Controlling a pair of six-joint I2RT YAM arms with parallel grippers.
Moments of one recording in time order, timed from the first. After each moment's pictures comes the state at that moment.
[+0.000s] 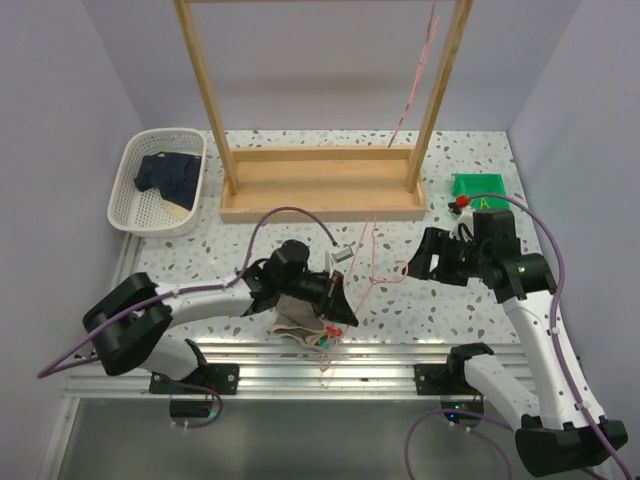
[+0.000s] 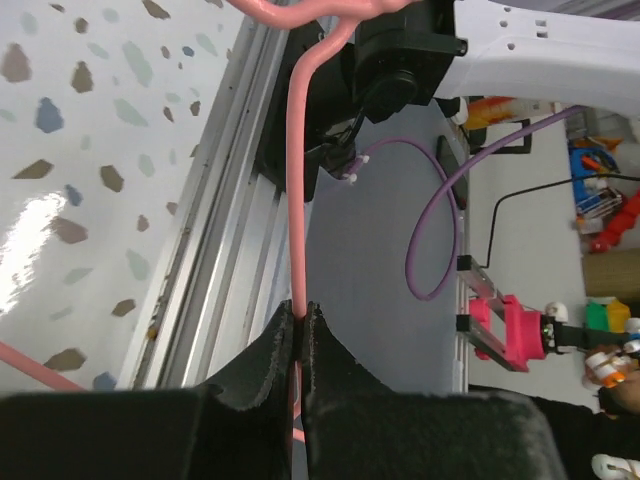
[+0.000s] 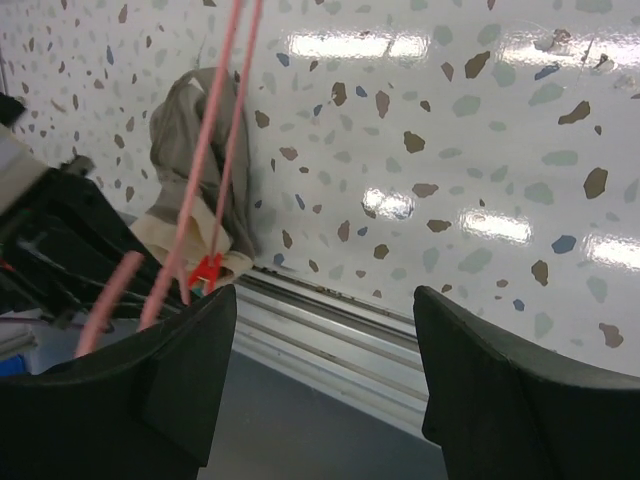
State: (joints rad) left arm -0.86 1.35 0.65 0.26 0.77 -0.66; right arm 0.16 0.86 1.01 -1.03 -0.38 0.37
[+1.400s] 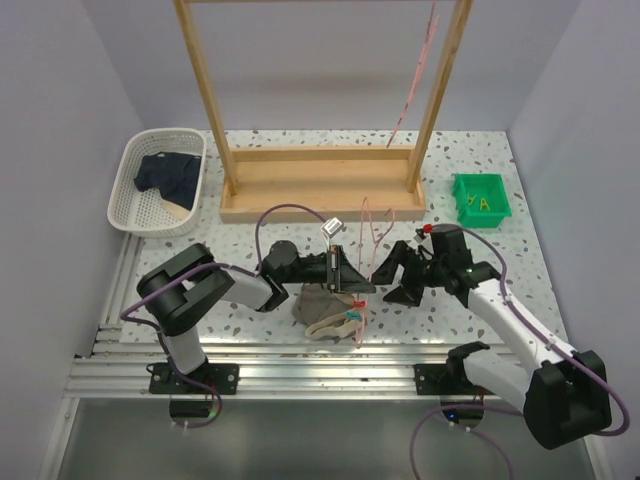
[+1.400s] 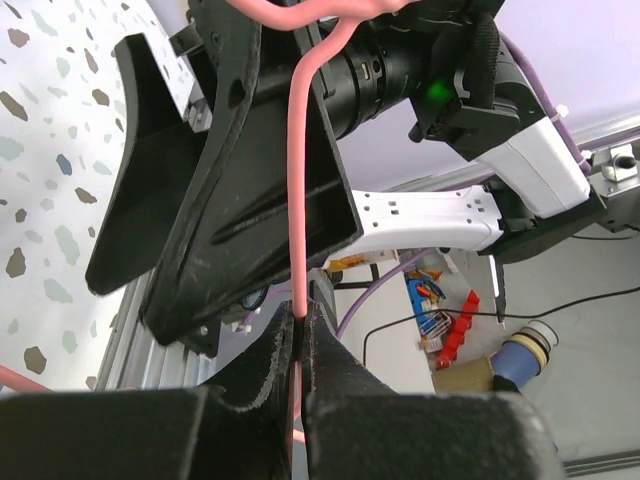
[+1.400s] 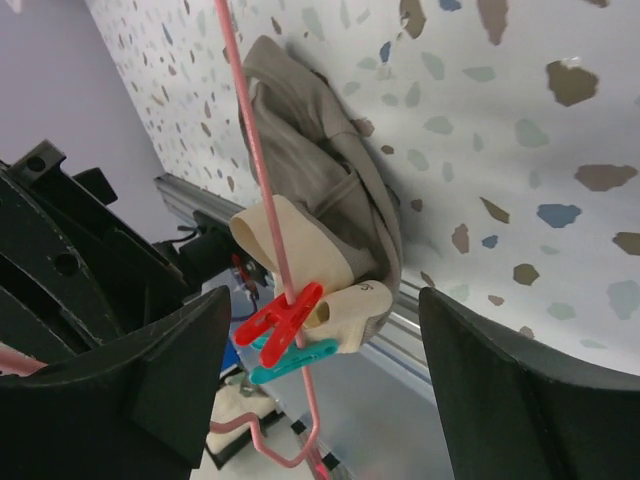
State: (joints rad) left arm -0.84 1.77 0.62 1.27 0.73 -1.30; right arm 0.28 1.02 0.59 -0.49 -0.60 0.88
